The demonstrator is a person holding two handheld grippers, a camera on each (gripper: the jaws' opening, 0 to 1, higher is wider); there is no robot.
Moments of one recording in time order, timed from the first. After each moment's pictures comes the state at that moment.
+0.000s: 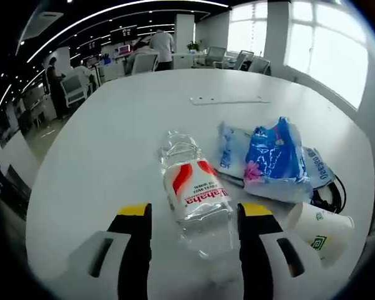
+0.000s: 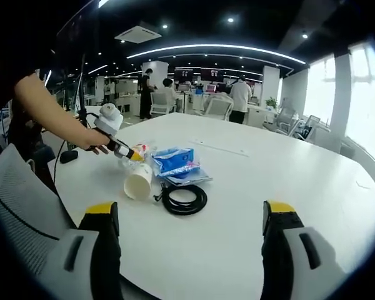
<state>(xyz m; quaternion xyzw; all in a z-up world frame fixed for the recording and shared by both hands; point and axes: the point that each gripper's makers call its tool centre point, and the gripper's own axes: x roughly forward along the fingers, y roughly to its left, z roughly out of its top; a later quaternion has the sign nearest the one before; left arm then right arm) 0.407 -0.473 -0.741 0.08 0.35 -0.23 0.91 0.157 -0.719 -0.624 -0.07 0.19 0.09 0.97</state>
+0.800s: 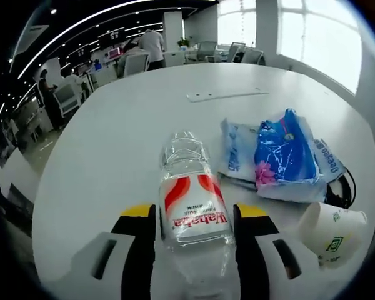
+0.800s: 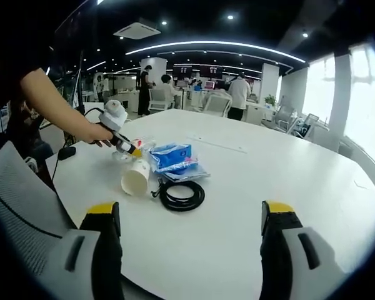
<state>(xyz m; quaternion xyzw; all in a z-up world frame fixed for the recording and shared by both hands) 0.428 -0.480 -0.749 0.12 0.35 -0.25 0.89 0.156 -0.722 -0.629 -0.08 0.21 0.08 0.97</state>
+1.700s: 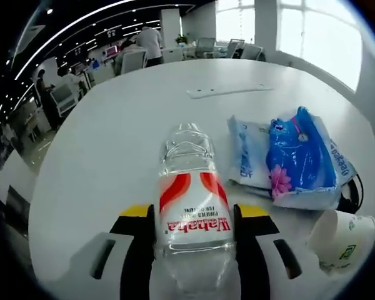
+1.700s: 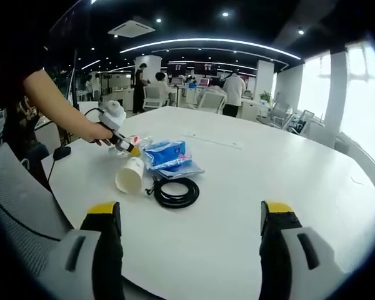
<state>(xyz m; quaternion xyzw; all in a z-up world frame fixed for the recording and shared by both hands) 0.447 -0.480 -0.763 0.12 0.36 -0.25 0.89 0.155 -0.732 -0.632 -0.07 0.22 0.07 0.97</state>
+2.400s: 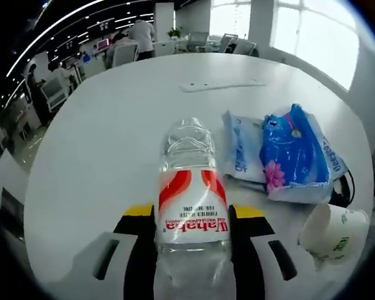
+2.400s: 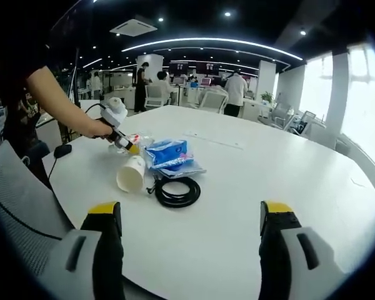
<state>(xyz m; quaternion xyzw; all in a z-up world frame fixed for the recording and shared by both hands) 0.439 -0.480 -0.764 0.12 0.40 -0.28 0.86 0.155 -0.729 -0.633 -0.08 0.22 0.07 0.97</state>
